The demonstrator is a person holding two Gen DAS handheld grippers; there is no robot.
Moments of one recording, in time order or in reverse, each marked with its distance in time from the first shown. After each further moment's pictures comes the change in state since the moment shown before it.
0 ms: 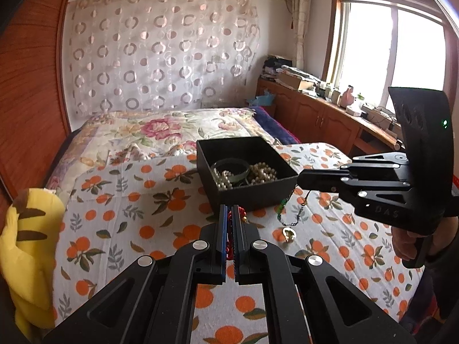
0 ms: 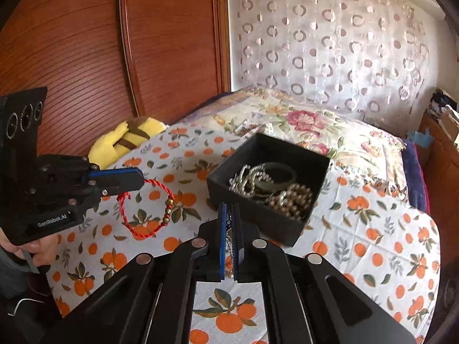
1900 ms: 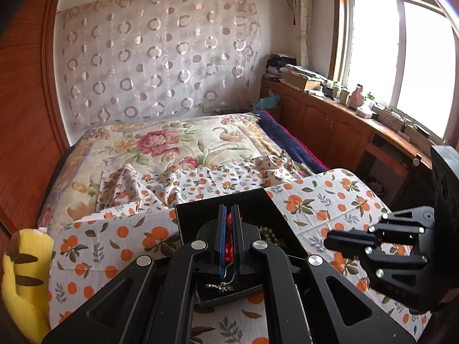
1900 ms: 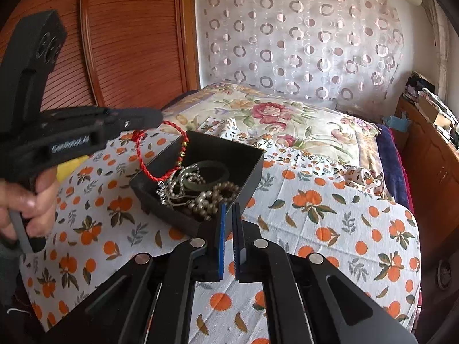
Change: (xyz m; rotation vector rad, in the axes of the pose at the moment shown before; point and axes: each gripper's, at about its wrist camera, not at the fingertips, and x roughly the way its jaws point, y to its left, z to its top) left arm 0.084 -0.020 0.089 0.033 0.013 0.040; right arm 0.017 -0.069 -0.010 0.083 0.035 -0.102
